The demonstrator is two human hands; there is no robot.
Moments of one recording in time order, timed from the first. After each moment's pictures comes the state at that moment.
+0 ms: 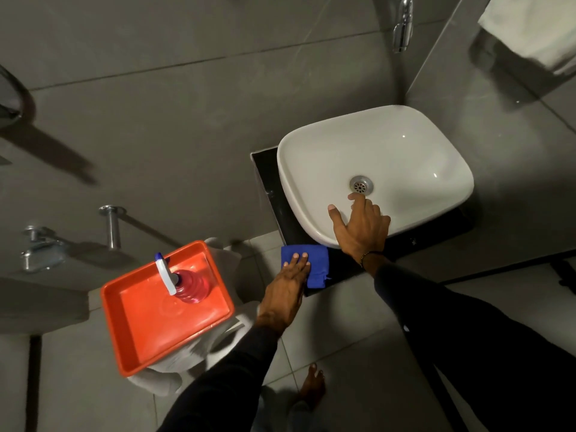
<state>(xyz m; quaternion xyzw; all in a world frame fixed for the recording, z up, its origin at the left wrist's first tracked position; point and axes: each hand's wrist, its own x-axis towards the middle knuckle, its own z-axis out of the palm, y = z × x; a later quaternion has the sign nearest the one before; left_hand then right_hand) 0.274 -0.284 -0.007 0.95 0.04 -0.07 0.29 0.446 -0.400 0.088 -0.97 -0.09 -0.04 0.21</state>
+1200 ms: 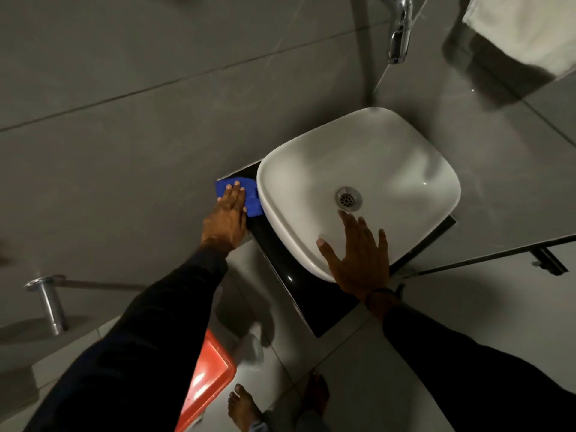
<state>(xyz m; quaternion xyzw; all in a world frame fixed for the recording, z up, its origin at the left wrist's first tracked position) 0.491 -0.081 -0.035 0.98 0.03 0.00 0.22 0.445 -0.376 0.080 -0.99 -0.06 0.03 0.13</state>
